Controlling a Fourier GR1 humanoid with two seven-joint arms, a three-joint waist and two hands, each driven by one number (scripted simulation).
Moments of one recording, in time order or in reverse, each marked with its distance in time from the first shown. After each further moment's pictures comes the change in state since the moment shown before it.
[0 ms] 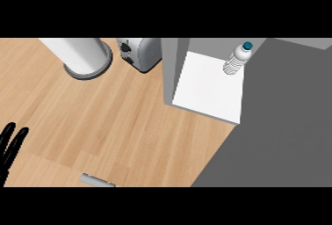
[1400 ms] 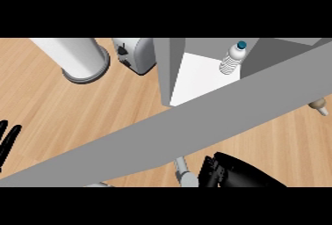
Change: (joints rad) left arm -0.005 0.014 0.038 0.055 0.034 -0.039 0.009; right arm -0.473 0.239 -0.112 0.369 -0.017 -0.136 0.341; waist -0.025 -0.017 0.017
